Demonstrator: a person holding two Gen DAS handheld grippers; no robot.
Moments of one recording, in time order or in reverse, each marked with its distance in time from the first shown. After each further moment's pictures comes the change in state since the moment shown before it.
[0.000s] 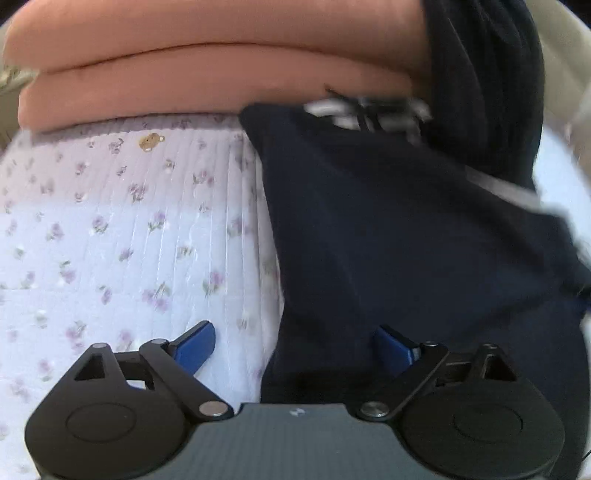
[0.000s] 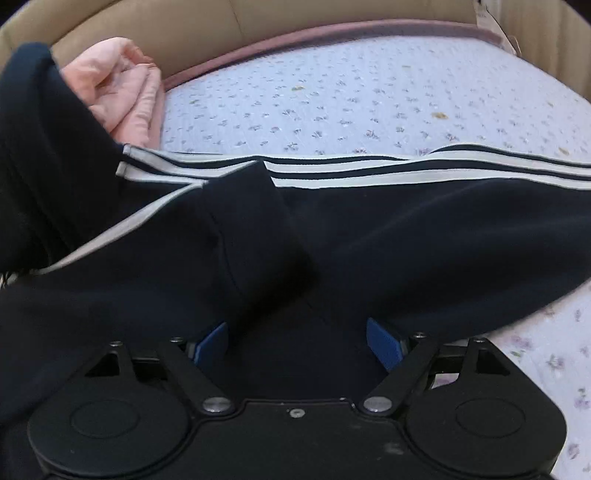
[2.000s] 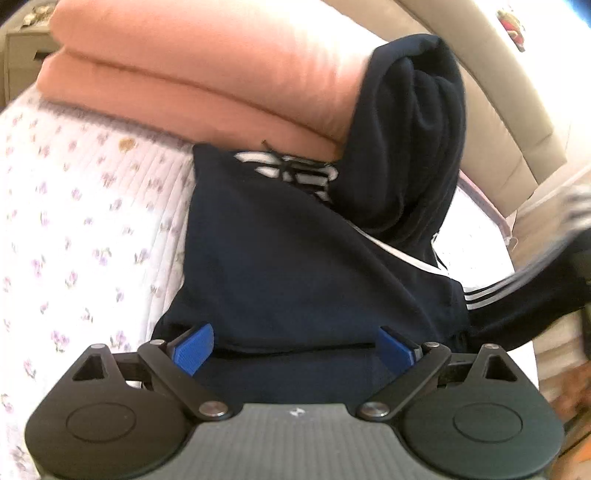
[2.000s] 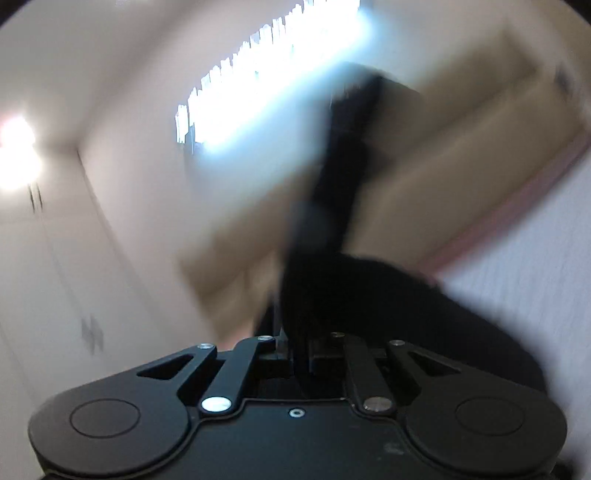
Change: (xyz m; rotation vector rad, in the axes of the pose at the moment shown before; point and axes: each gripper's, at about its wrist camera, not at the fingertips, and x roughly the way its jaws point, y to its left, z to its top) left arm -0.057 -0.008 -0.027 -0.273 -0.152 -0.323; right arm -0.167 0.029 -0.009 0.084 -0.532 0.738
